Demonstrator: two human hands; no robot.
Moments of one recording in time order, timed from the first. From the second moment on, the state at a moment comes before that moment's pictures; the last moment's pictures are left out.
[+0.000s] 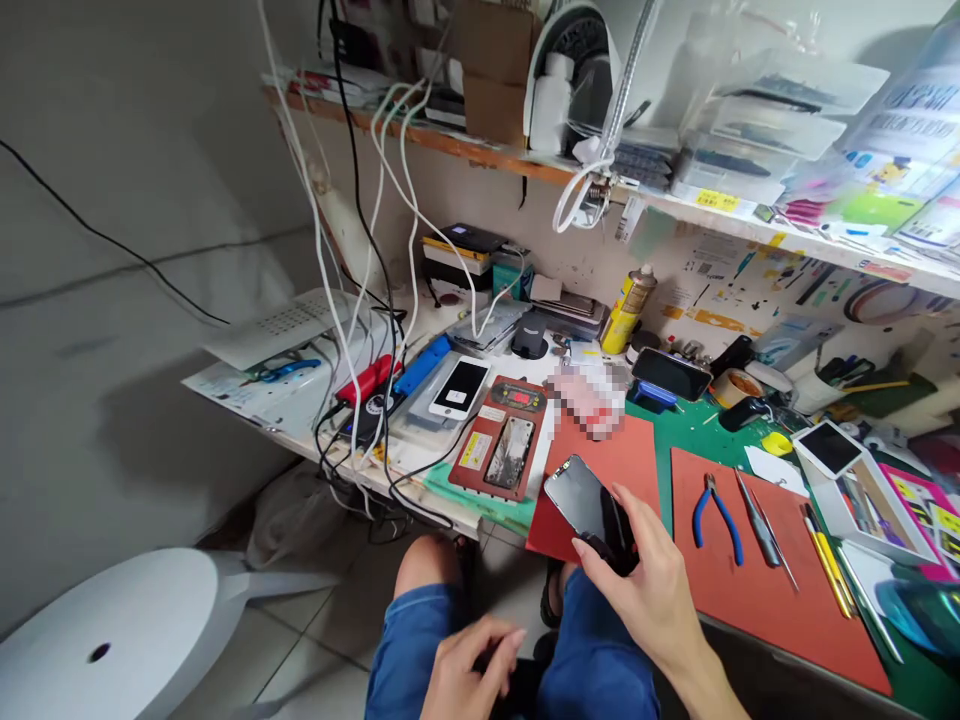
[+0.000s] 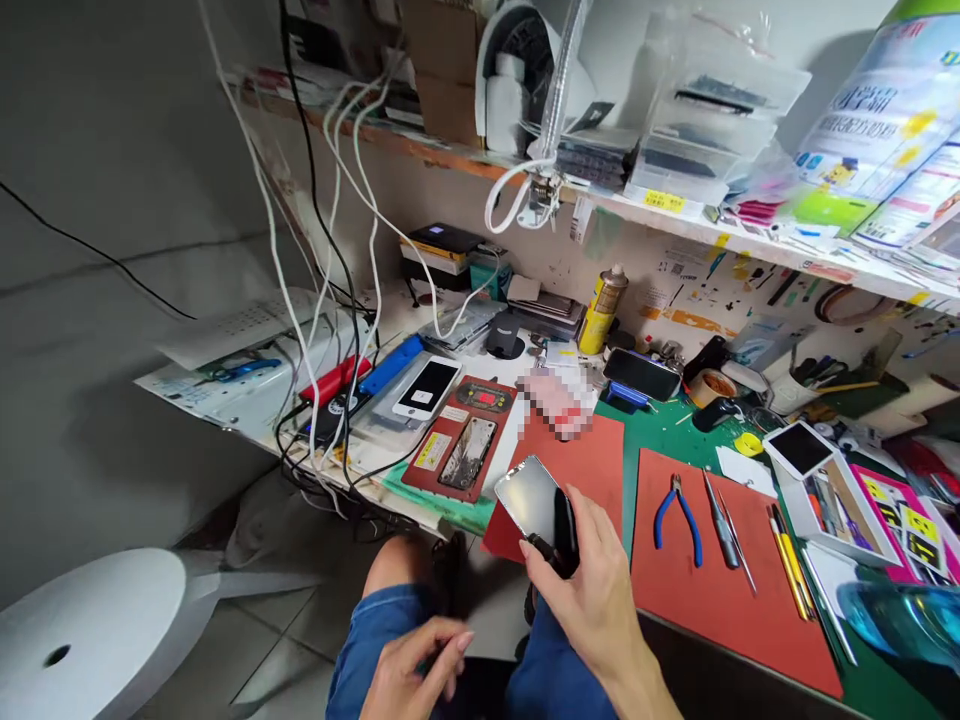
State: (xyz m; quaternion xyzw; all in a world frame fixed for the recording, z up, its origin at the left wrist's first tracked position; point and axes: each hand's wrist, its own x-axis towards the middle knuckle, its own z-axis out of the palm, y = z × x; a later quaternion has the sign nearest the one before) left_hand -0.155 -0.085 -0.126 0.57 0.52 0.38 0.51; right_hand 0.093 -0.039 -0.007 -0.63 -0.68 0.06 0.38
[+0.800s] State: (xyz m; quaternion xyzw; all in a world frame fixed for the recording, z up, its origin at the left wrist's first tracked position) left_hand -0.087 -0.069 0.001 0.31 0.29 0.41 0.80; right_hand 0.067 -0.151 -0.007 -0.58 -0.24 0.56 0.54
